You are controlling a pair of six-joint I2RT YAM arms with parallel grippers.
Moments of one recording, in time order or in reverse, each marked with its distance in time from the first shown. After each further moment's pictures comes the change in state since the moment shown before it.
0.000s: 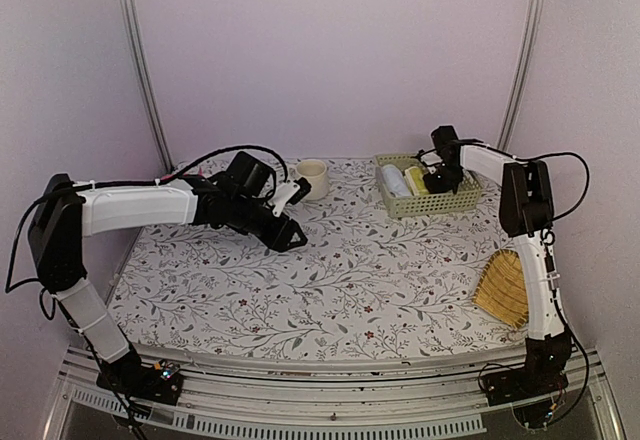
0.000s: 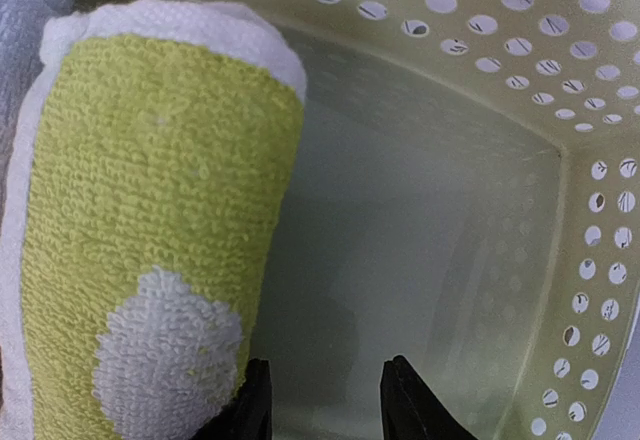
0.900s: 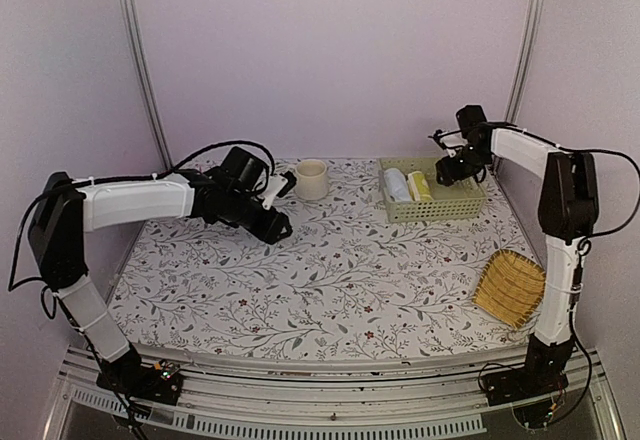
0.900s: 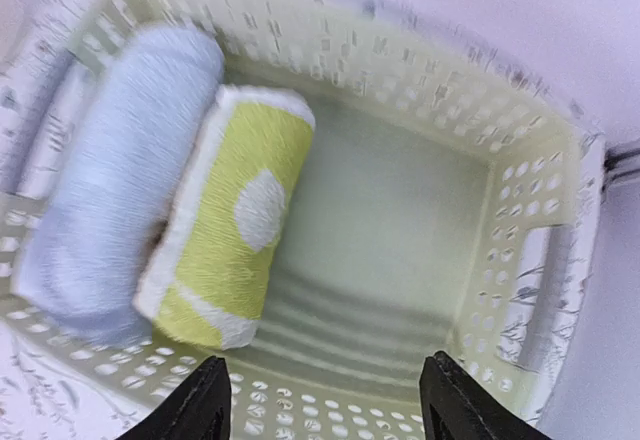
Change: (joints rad) left arm 0.045 0.011 0.020 -0.048 -0.152 0.006; right arm -0.032 -0.344 -0.311 0.004 -0.129 0.018
